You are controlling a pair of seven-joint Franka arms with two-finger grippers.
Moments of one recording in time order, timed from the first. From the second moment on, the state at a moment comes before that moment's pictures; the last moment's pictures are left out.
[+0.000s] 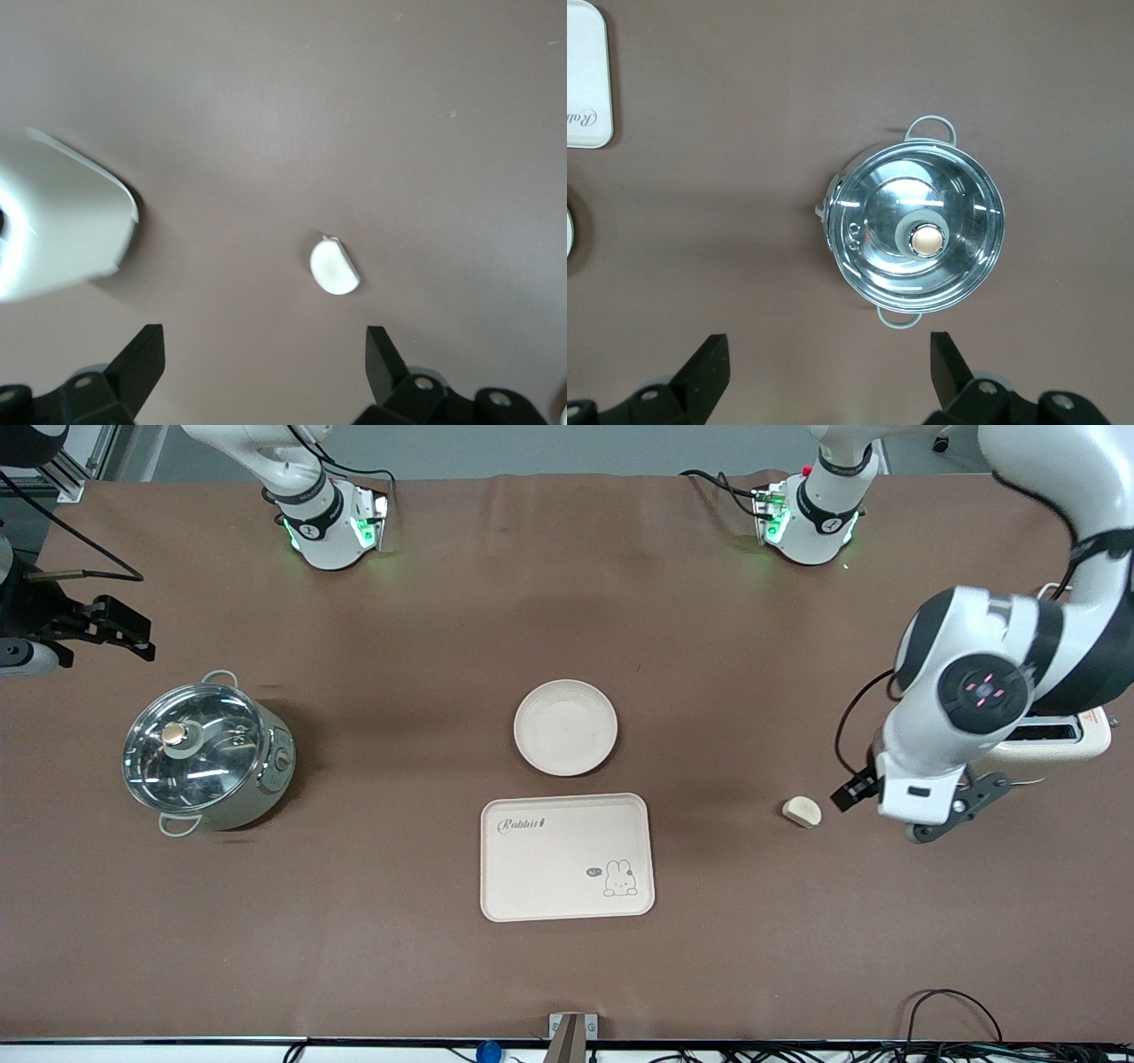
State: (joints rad) left arm 0.14 0.34 -0.44 -1.57 0.36 1.81 -0.79; right arm -0.03 -0.04 0.03 -1.62 -0.04 1.55 -0.10
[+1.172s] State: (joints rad) left arm 0.00 -0.11 -0.14 -1.60 0.05 1.49 -0.11; right arm -0.02 -0.04 0.01 -1.61 -0.04 1.55 -0.10
